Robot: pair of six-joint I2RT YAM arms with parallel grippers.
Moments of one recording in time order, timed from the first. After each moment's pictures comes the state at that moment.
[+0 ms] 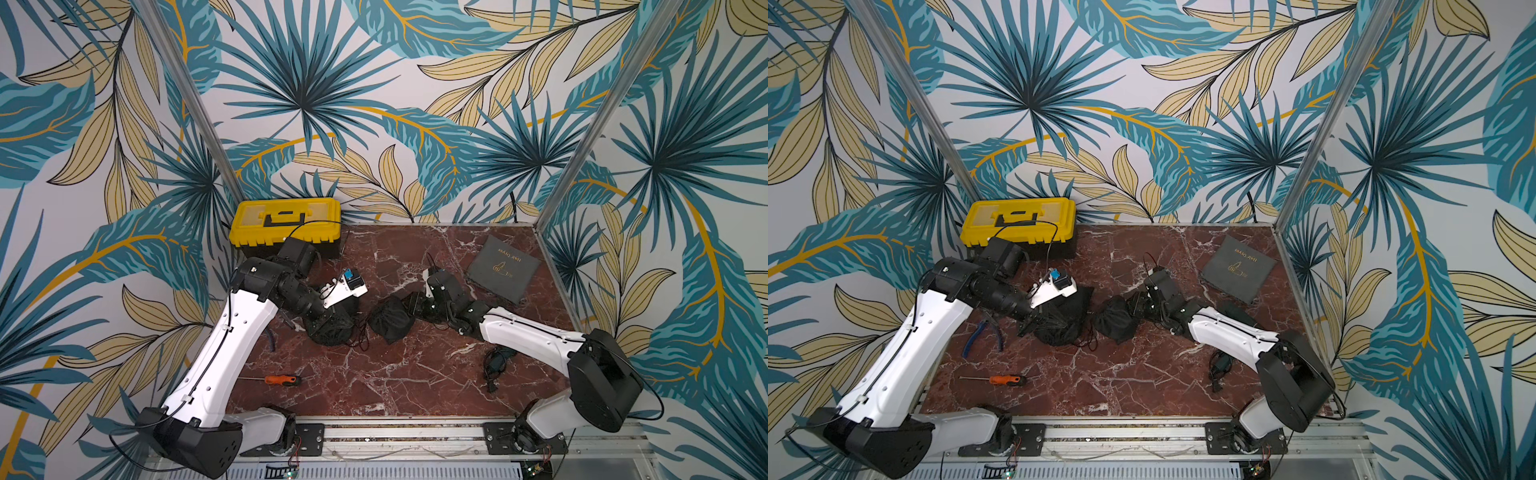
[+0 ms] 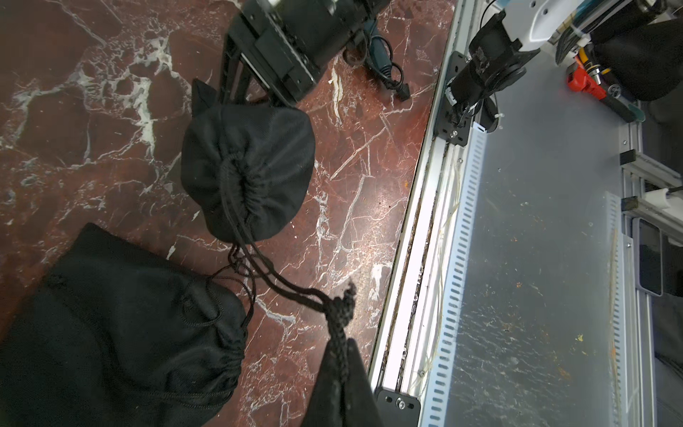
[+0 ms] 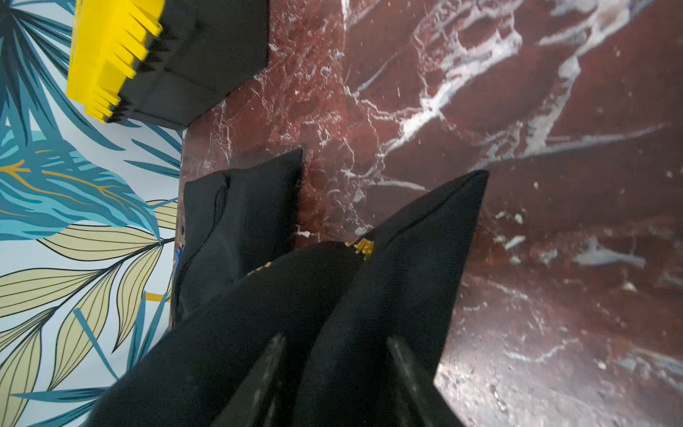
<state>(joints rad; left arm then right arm) -0.31 1.28 1.49 -1.48 0.69 0.71 0.68 1.50 0.91 -0.12 -0.08 0.90</state>
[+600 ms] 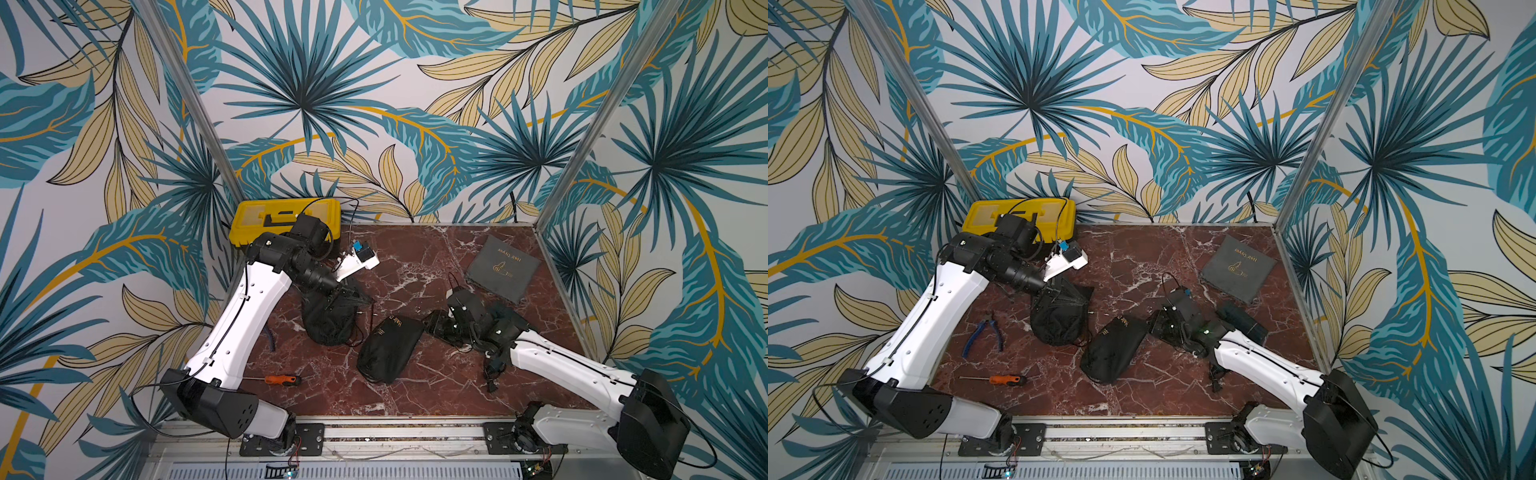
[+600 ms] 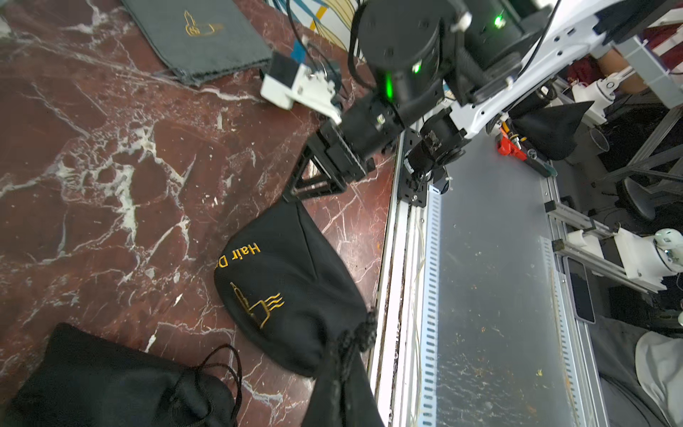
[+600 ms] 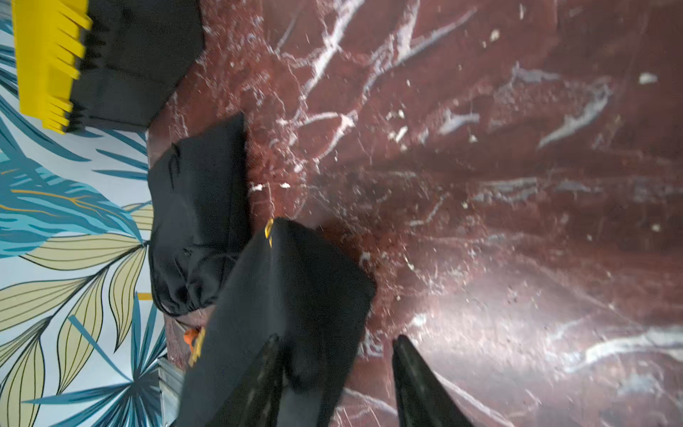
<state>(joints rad) -0.32 1.46 1.71 -1.46 0.89 0.66 0.69 1.21 0.73 -0.34 -0.07 1.05</state>
